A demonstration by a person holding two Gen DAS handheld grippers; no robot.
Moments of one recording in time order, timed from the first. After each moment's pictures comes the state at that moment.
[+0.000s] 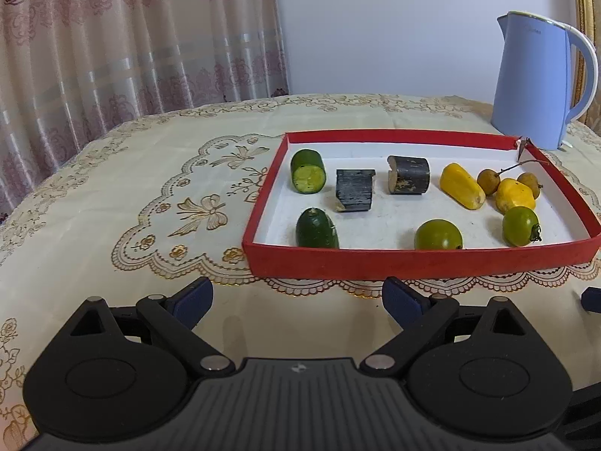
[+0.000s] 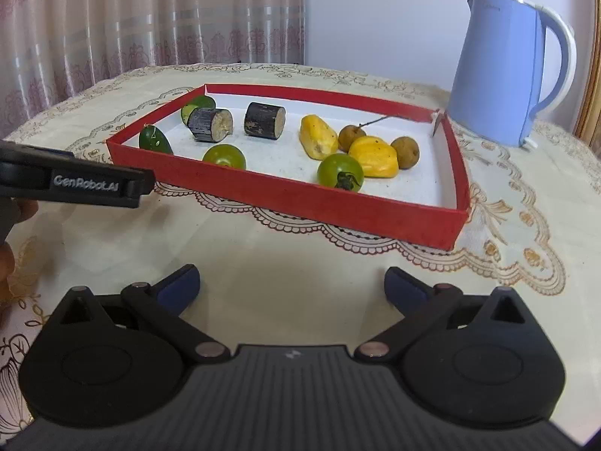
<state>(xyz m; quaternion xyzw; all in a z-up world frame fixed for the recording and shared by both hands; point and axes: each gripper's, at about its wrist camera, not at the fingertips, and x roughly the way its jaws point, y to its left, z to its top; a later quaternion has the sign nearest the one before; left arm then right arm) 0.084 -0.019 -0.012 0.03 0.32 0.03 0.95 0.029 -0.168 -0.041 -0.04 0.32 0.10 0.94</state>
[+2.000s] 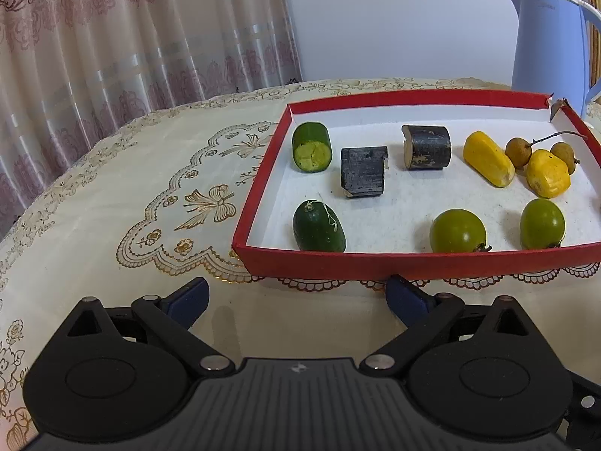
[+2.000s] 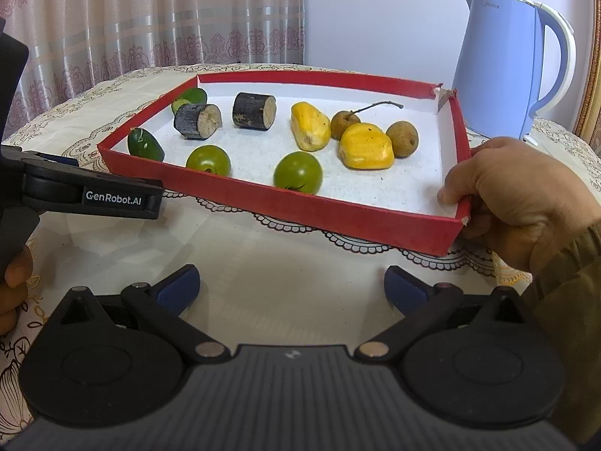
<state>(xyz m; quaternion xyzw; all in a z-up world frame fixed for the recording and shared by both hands) 0.093 -0.024 -0.025 0.06 0.33 0.06 0.94 0.031 -0.171 -0.043 -0.04 0.32 0.10 0.94</state>
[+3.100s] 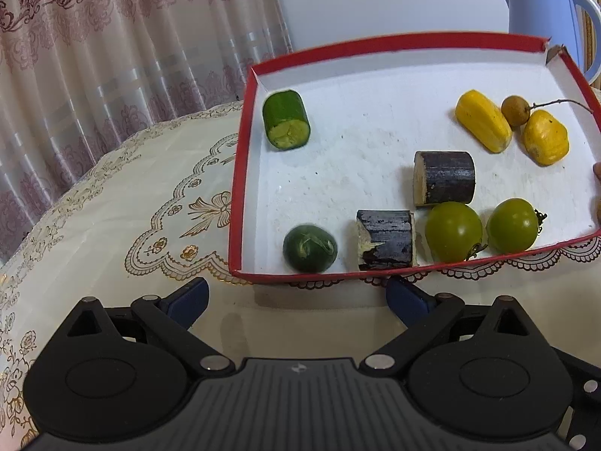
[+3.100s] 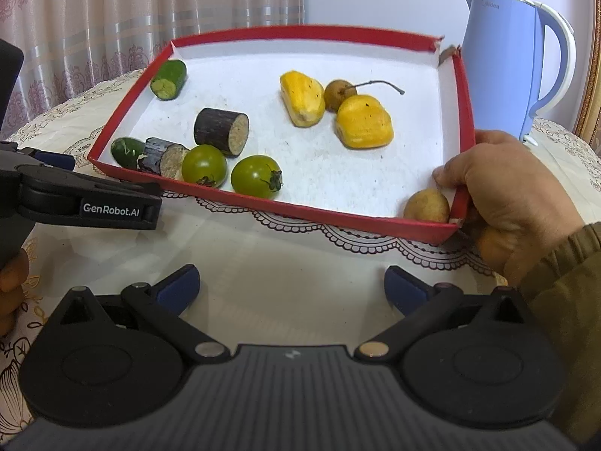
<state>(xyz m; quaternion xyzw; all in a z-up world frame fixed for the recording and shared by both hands) 0.087 -0.039 -0.028 0.09 0.33 0.06 0.94 0.033 -0.174 -0.046 -0.04 0.32 0.10 0.94</state>
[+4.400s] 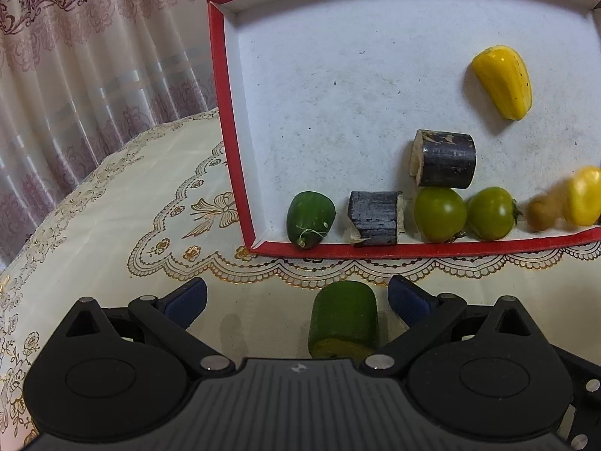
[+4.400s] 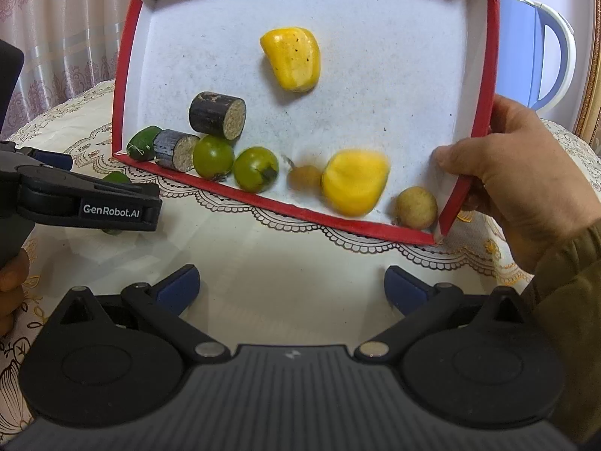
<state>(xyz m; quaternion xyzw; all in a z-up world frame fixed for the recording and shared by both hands) 0.088 -0.038 -0.026 0.09 0.33 0.07 0.94 0.035 -0.178 -0.049 -0.04 0.32 0.10 0.94</state>
